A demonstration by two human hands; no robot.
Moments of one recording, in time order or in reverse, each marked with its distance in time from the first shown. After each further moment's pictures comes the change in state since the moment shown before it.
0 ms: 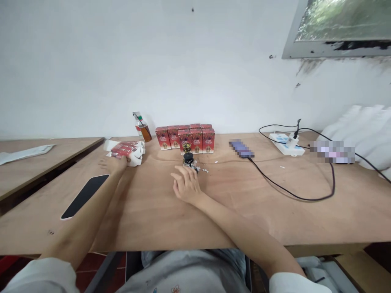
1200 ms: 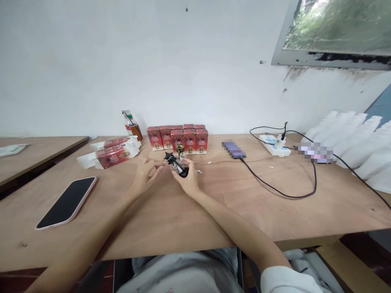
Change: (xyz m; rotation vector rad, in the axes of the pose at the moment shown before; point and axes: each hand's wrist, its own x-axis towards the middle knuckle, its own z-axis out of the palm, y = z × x) left_hand -0.137 0.036 0.048 0.268 -0.395 1.108; right_hand 0.004 0.026 0.009 0.659 -0.007 0.817
